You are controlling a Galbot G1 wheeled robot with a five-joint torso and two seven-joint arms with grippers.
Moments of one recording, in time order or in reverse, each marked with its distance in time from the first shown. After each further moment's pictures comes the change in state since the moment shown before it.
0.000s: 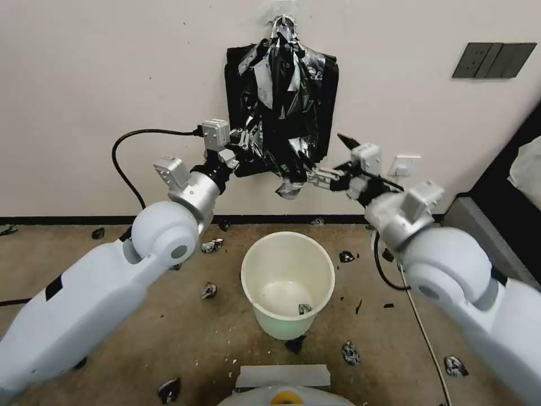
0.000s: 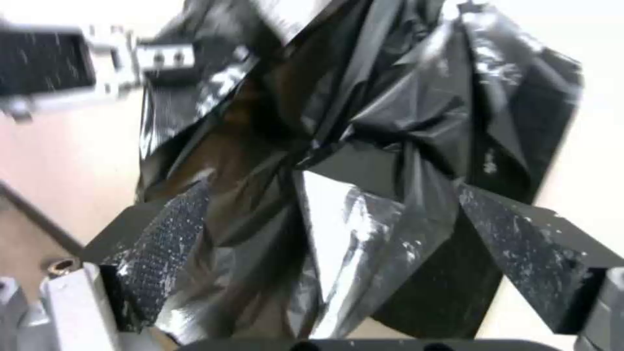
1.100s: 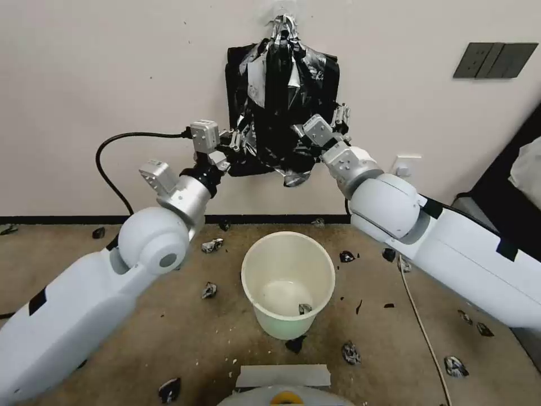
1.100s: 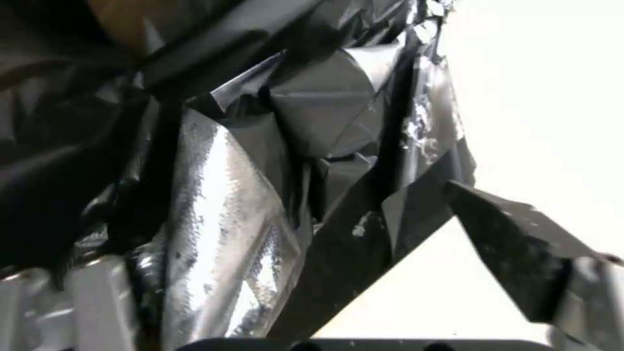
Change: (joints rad) left arm 0.095 0.028 -0.089 -0.069 0.005 0.001 0.002; right arm 0.417 0.094 -0.332 -0.201 -0.391 -0.319 0.109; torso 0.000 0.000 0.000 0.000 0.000
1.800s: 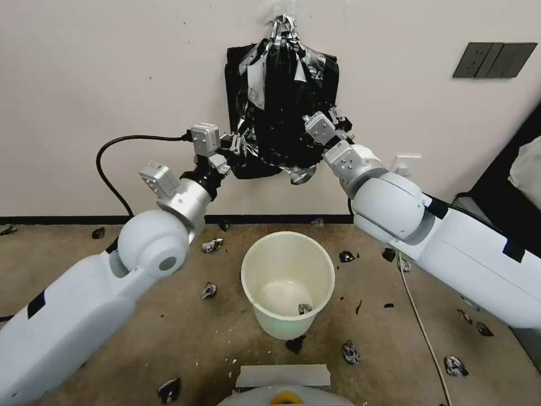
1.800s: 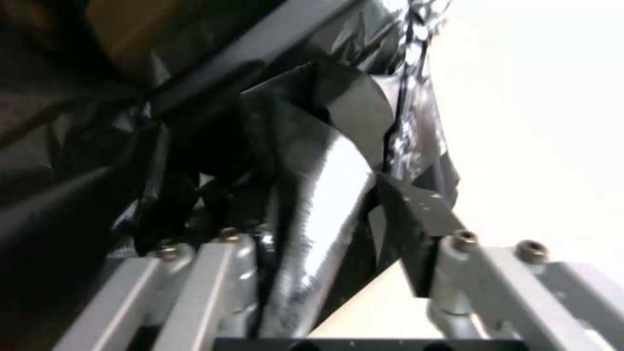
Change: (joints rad) left arm 0.001 -0.002 0.012 0.006 0.002 0.004 -0.002; right arm 0.001 -0.029 0.002 0.039 -0.032 0.004 -0.024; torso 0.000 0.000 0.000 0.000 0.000
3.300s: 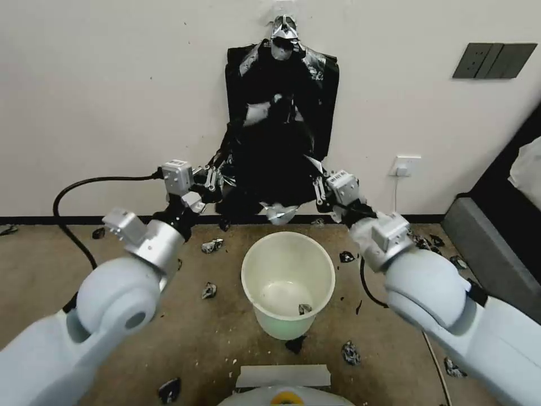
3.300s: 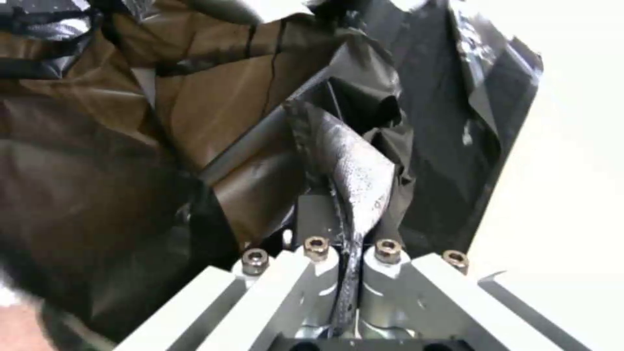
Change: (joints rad) left arm 0.419 0.035 -0.273 -0.168 0.088 -0.006 0.026; right arm -0.613 -0.047 0.321 0.211 0.143 0.385 -0.045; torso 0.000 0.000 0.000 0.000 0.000
